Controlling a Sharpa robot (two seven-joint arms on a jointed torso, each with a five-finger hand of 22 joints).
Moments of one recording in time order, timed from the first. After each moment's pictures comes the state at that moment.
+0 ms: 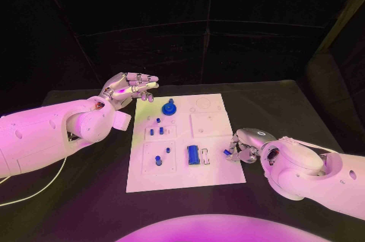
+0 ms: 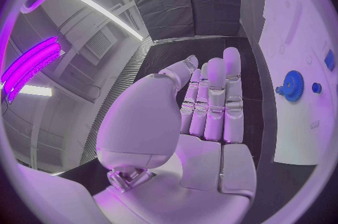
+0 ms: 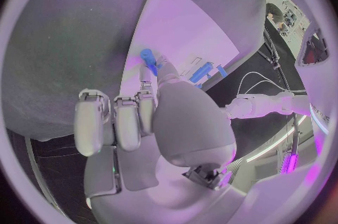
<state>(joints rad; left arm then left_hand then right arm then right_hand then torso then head) 1.27 -0.85 -0.17 1.43 0.01 -0.10 0.45 1.38 -0.11 0.39 0.00 0.10 1.03 0.17 0.16 0.07 1.11 0.11 0.27 0.08 1.15 0.02 1.01 0.45 0.17 1.15 0.12 0.51 0.82 1.01 -1.04 -0.10 1.91 -1.62 -0.29 -0.67 1.43 0.05 -0.10 0.15 0.27 1.03 0.07 0.30 0.22 1.46 0.00 1.32 1.48 1.46 -0.06 1.48 1.31 0.05 1.45 0.05 1.48 1.31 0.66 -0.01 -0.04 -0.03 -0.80</state>
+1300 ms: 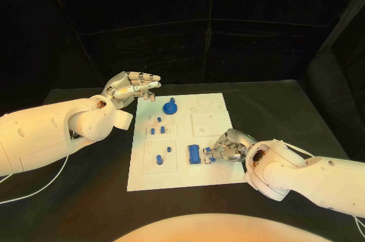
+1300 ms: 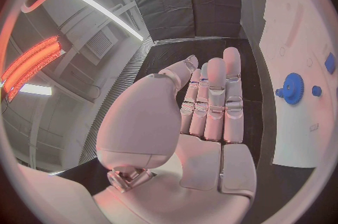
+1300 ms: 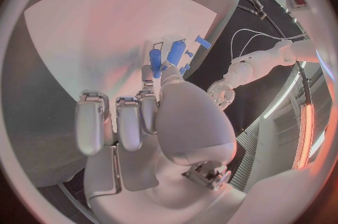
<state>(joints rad) 1.27 -0.85 -0.17 1.43 0.01 -0.10 0.45 1.38 -0.11 0.39 0.00 0.10 1.03 0.17 0.16 0.07 1.11 0.11 0.27 0.08 1.15 0.02 1.01 0.45 0.17 1.15 0.12 0.51 0.82 1.01 -0.93 -0.10 1.89 -1.25 -0.50 -0.62 1.37 0.05 -0.11 0.22 0.37 1.09 0.06 0.28 0.24 1.47 -0.01 1.32 1.49 1.47 -0.07 1.49 1.31 0.05 1.45 0.04 1.49 1.31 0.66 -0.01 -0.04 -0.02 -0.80</state>
